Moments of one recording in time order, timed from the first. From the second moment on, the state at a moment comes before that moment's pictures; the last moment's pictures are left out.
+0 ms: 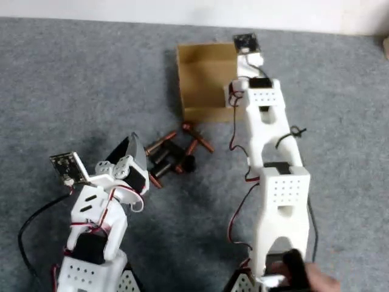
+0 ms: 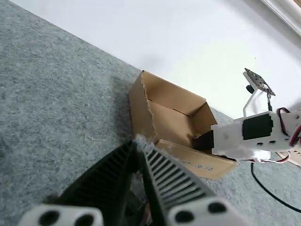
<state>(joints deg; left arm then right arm) 7.0 -103.8 96.1 26.9 38.2 -8.6 41.6 -29.8 52.8 8.9</state>
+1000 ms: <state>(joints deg) 7.0 -103.8 96.1 31.3 28.7 -19.7 -18.9 -42.1 99.8 2.2</state>
